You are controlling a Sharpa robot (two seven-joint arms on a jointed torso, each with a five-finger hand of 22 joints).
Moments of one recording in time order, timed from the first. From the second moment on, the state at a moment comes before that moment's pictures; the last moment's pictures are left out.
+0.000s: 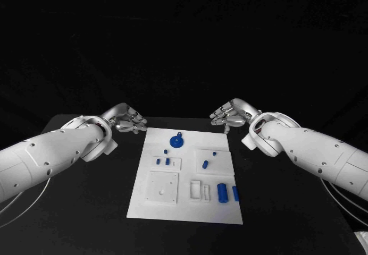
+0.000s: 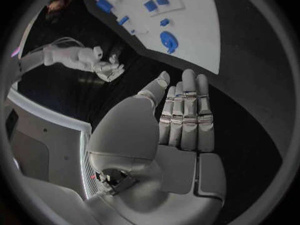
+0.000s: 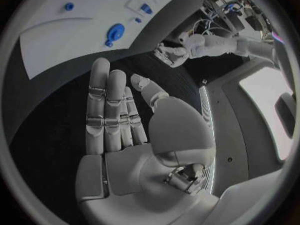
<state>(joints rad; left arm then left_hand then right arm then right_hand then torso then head) 1.34 -0.62 -0.13 1.01 -0.90 -0.25 0.19 1.34 -0.04 0.23 -0.13 0.06 1.10 0.12 0.06 0.07 1.21 0.08 0.06 0.06 1.29 0.01 0.48 0.11 0.07 1.12 -0.01 0.08 1.08 1.06 -0.75 0.31 1.21 -1.13 -0.24 0.12 1.22 -0.06 0.30 -0.27 0.41 1.13 0.11 0.06 0.06 1.25 0.06 0.06 0.06 1.47 -0.04 0.69 0.57 0.12 1.47 -0.06 0.47 0.30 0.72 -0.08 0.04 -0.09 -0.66</state>
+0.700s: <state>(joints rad) 1.34 -0.79 -0.13 1.31 -0.41 -0.26 0.25 1.37 -0.01 0.09 -0.11 0.07 1.06 0.13 0.06 0.07 1.09 0.13 0.06 0.06 1.14 0.13 0.06 0.07 0.08 1.05 0.11 0.07 0.29 1.01 -0.74 0.26 1.23 -1.65 -0.17 -0.10 1.28 -0.14 0.29 -0.18 0.28 1.10 0.11 0.06 0.06 1.11 0.09 0.06 0.06 1.45 -0.02 0.78 0.67 0.15 1.47 -0.04 0.54 0.39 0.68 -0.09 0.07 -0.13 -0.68</state>
